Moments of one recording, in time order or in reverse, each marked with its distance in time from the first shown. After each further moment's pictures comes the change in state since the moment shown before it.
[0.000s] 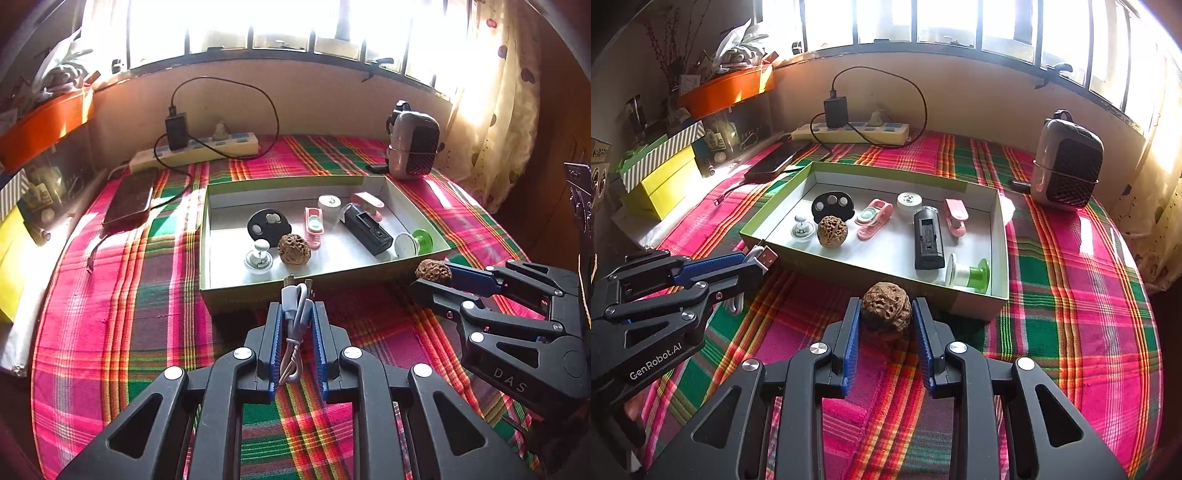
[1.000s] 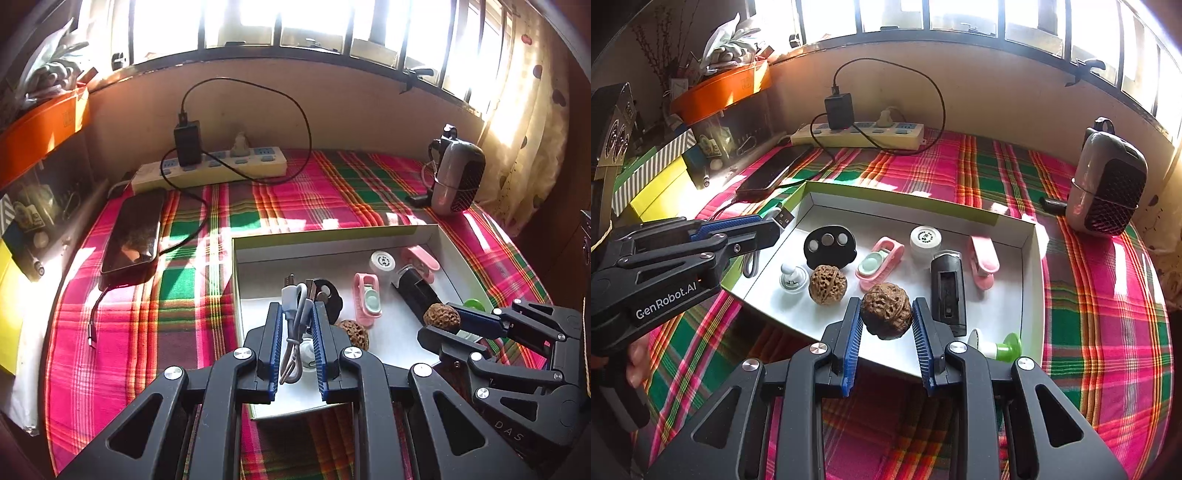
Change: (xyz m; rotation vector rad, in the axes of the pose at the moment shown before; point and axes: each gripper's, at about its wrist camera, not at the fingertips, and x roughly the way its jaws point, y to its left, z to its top) left arm 0.049 0.039 0.069 -0.036 0.015 0.029; right arm 0.048 -0.004 0.049 -0.001 0.045 0.063
